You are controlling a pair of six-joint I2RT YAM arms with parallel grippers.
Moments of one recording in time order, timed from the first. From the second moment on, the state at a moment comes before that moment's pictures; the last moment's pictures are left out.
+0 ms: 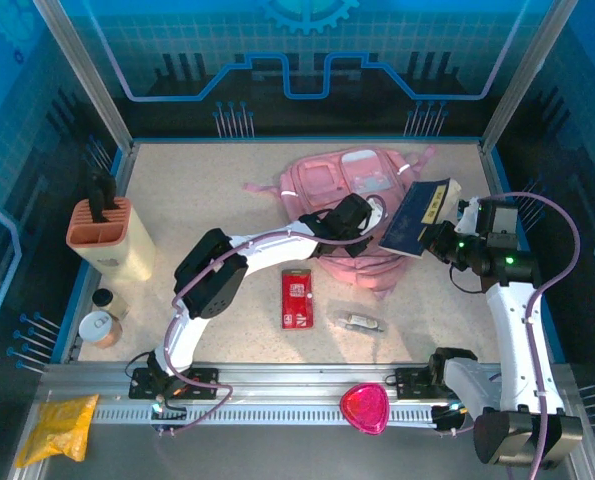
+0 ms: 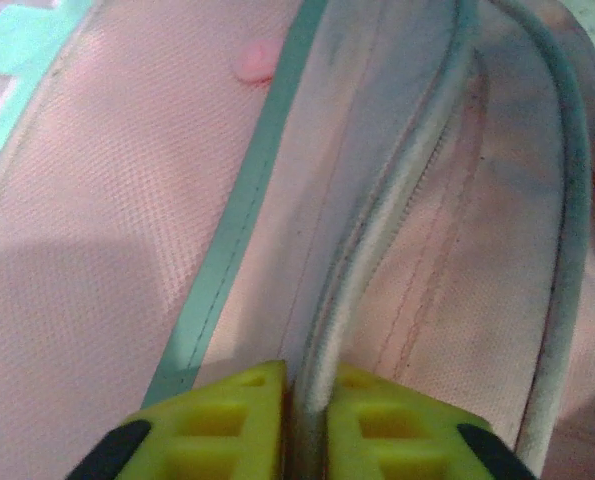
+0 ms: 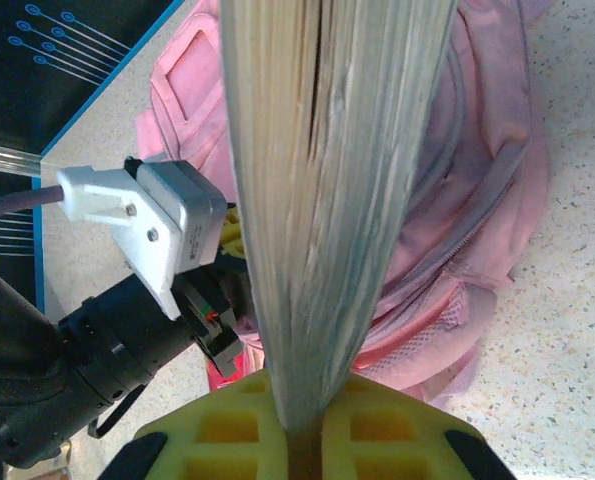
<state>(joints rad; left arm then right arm) -0.85 2.13 1.63 -0.28 -0.11 0.07 -0.13 0.92 0.98 -0.89 -0.45 0.52</state>
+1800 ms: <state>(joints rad) -0.53 1.79 1.63 -0.45 0.01 -0.12 0.25 1.68 0.98 -0.12 -0.79 0.76</state>
